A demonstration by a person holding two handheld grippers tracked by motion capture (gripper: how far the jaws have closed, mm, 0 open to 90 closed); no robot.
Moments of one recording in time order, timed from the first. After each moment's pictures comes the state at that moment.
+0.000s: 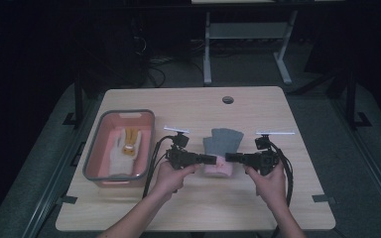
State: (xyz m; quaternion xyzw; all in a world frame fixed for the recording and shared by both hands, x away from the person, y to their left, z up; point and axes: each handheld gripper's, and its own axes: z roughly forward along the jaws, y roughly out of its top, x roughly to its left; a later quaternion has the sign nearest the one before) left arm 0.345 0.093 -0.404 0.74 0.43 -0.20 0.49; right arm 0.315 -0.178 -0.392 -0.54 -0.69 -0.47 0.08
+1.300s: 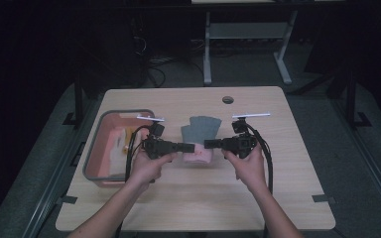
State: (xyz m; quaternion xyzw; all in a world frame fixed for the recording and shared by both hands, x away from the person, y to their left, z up) left arm 0.357 0.152 -0.374 0.73 0.44 -0.17 0.50; right arm 0.350 -0.125 -0.363 -0.51 -0.71 -0.48 0.11
